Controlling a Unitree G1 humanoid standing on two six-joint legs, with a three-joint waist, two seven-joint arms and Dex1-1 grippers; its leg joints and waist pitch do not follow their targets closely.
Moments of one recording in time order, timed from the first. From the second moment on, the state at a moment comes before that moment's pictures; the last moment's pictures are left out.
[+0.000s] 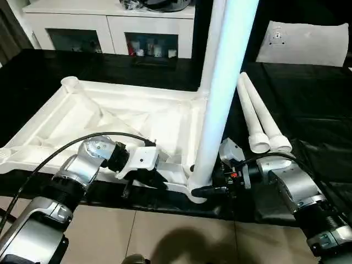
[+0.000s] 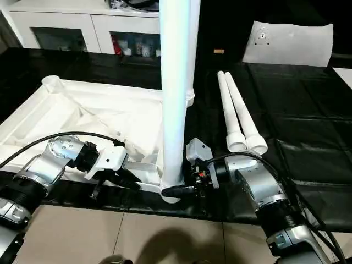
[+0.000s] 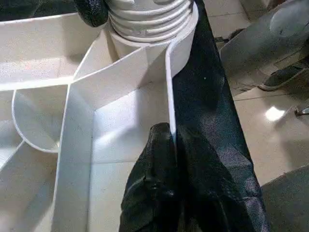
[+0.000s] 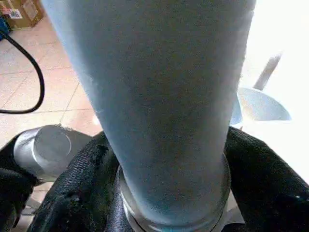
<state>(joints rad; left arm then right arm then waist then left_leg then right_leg) -0.63 0.48 -0.39 0.64 0.02 -0.22 -1.48 -0.44 -0.42 0.28 0.37 0.21 0.16 1.37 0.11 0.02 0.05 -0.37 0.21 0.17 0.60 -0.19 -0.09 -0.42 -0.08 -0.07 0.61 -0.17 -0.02</state>
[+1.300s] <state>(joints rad) -0.47 0.30 -0.26 0.35 0.08 0.22 -0.95 -0.33 -0.17 0.03 0.29 0.19 0.24 0.73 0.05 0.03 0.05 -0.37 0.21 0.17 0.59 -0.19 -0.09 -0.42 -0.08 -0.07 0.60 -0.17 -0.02</state>
